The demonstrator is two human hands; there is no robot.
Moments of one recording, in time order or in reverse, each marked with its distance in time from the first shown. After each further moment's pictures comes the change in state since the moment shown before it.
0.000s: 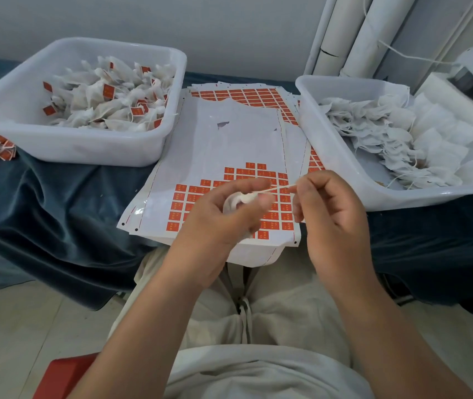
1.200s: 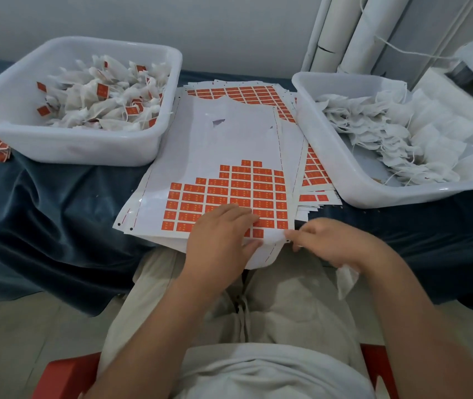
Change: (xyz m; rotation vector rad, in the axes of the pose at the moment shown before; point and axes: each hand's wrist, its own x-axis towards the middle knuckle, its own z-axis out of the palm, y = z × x) left_hand 0.024 -0.075 -0.013 1.471 0.125 0.325; right_hand 0.034 0.054 -0.059 -0.865 -0.647 0.809
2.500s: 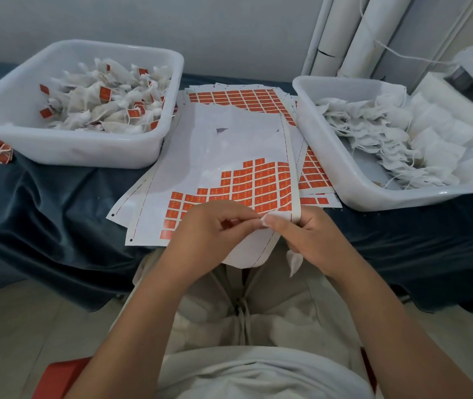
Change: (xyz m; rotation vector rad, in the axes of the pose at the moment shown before) left_hand 0.003 -0.009 -0.050 -0.665 -0.023 -0.008; right_hand -0.009 -0.024 0.029 0.547 0.204 -0.520
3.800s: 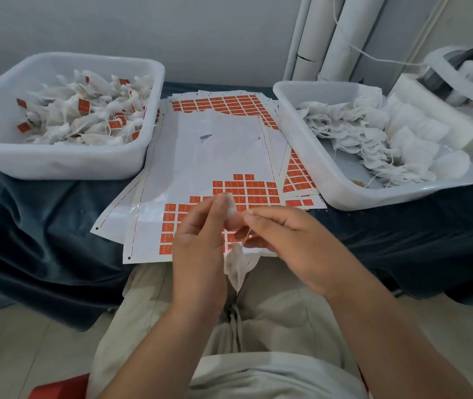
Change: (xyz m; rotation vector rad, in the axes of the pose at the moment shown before) left_hand -0.014 0.037 0.038 -0.895 0.425 -0.321; right_hand -0.027 -0.060 0.009 0.159 -0.102 -0.005
